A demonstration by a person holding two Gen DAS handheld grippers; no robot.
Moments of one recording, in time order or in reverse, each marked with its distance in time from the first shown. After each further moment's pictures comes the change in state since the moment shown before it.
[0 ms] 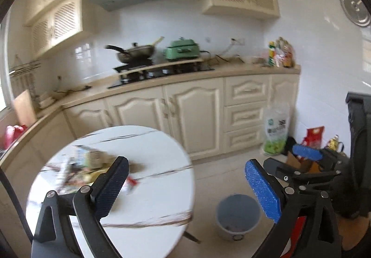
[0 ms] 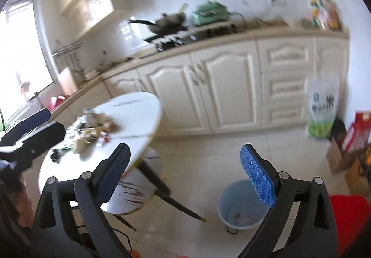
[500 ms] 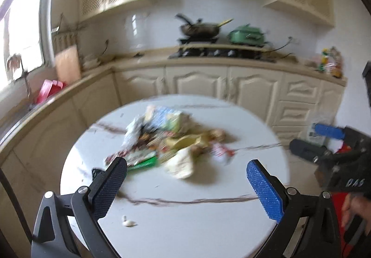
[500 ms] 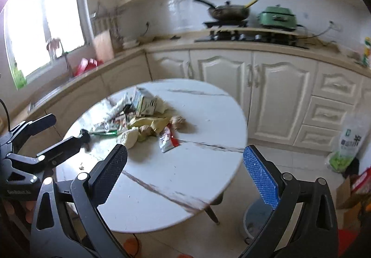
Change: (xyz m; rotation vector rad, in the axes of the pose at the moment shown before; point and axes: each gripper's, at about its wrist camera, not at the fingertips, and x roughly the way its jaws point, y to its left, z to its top) left arm -0.007 0.123 -0.089 -0.196 0.129 0.206; right arm 0.087 0.159 0.020 -0.243 0.142 0.111
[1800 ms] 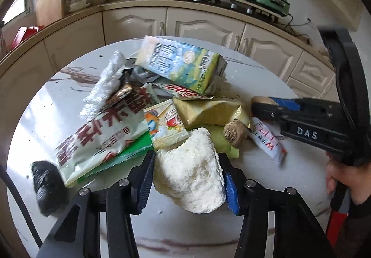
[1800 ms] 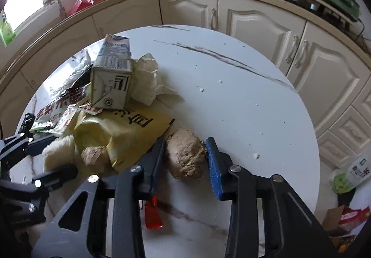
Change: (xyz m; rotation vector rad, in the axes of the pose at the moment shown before) left arm 0.155 0.043 0.050 -0.146 0.296 -0.100; right arm 0.213 0.002 0.033 -0.138 0.311 0.073
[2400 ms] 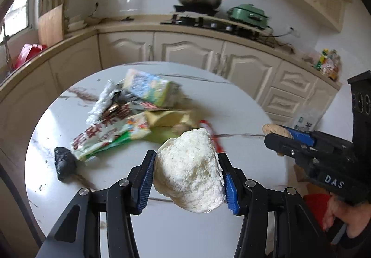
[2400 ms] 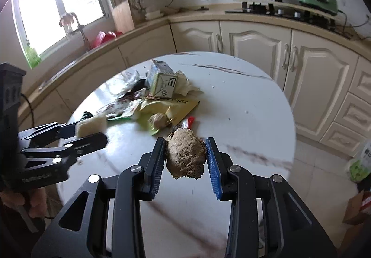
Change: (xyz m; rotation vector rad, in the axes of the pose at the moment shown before) left arm -0.081 -0.067 -0.015 0.046 -0.116 -0.022; right arm -0.139 0.008 -0.082 0.093 -0.200 0.108
